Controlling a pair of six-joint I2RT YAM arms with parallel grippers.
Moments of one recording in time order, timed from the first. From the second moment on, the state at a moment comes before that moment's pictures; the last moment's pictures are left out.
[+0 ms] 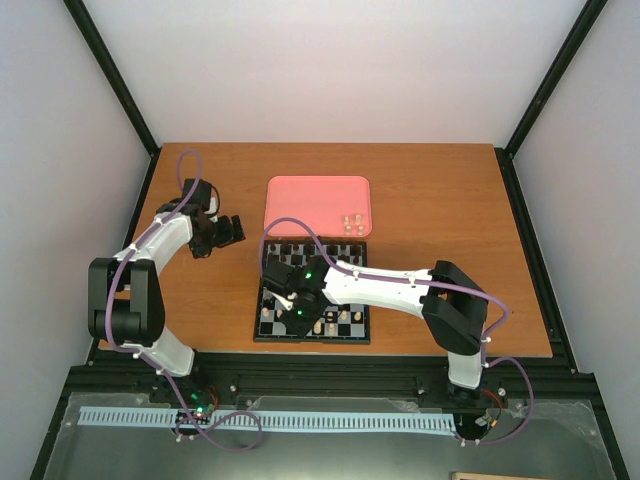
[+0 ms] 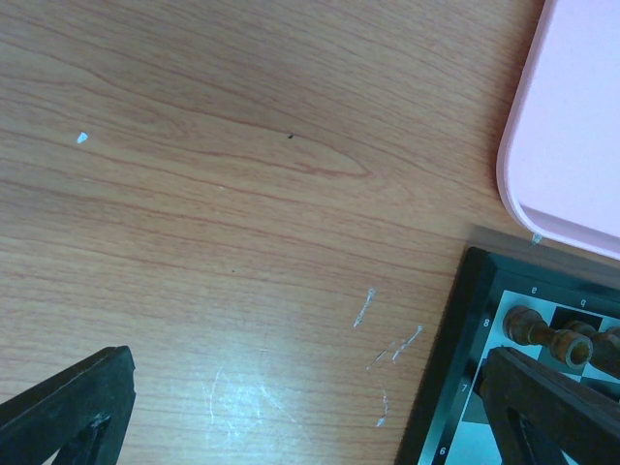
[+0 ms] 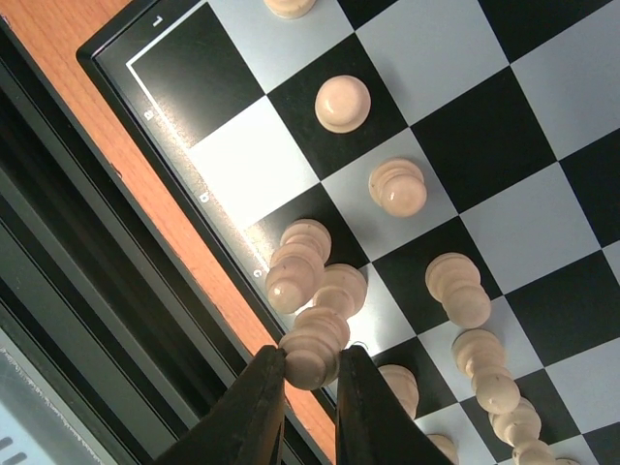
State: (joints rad) left arm -0.04 1.59 1.07 -0.68 0.14 -0.41; right arm 1.19 1.88 1.43 -0.92 -0.09 0.23
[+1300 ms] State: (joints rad) left arm -0.04 1.59 1.07 -0.68 0.14 -0.41; right arm 1.19 1.83 1.39 -0.93 -0.09 0.26
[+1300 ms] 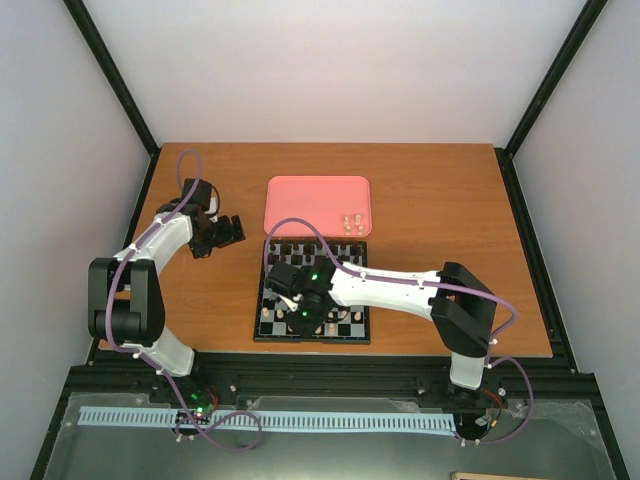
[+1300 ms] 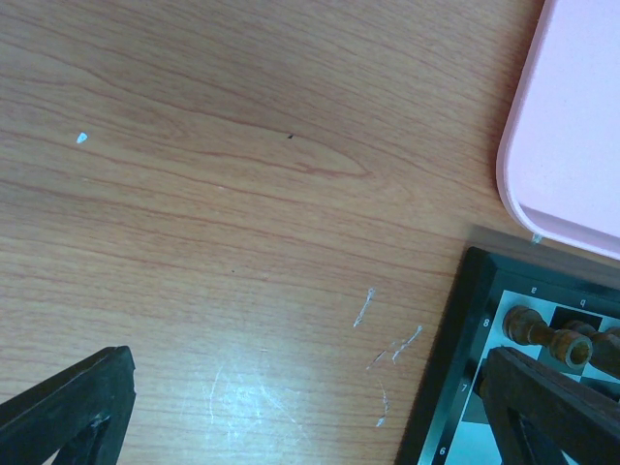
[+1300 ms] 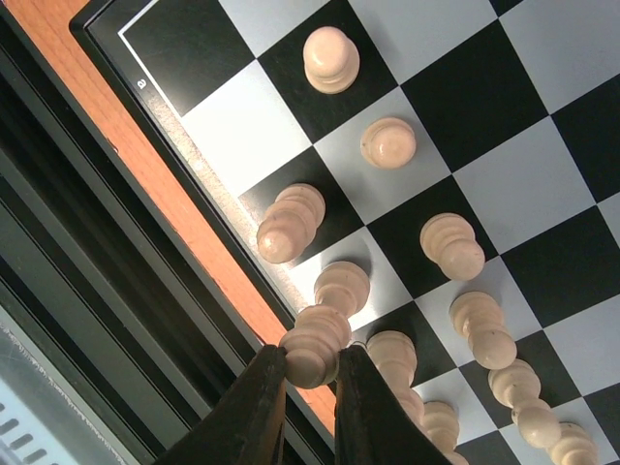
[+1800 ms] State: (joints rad) left arm -0.04 1.59 1.07 -0.68 0.14 -0.41; right arm 1.18 1.83 1.37 -0.92 -0.09 0.26
